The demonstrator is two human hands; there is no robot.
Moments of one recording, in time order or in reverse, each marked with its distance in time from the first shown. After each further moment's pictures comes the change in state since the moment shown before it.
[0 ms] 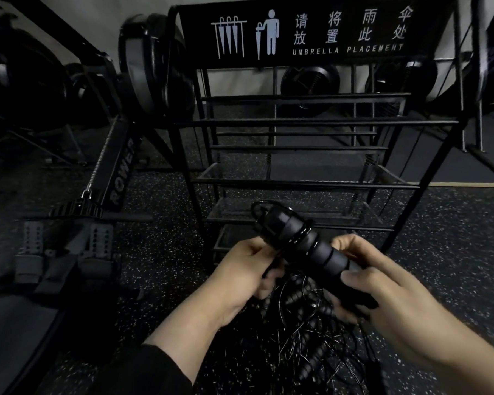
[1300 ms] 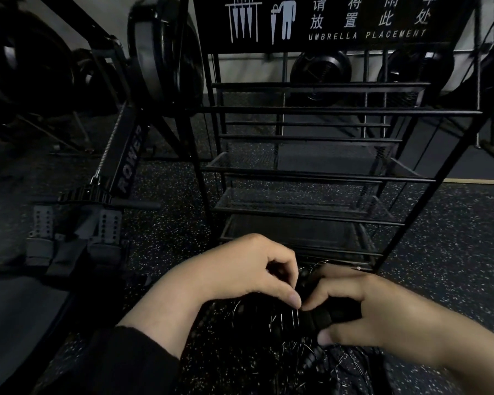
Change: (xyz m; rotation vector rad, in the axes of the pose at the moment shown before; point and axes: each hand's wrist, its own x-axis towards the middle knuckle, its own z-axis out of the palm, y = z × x) left_hand -0.016 0.031 -0.032 0.784 -0.397 0.181; right_hand 0.013 0.007 0.001 -0.861 -0.368 0.067
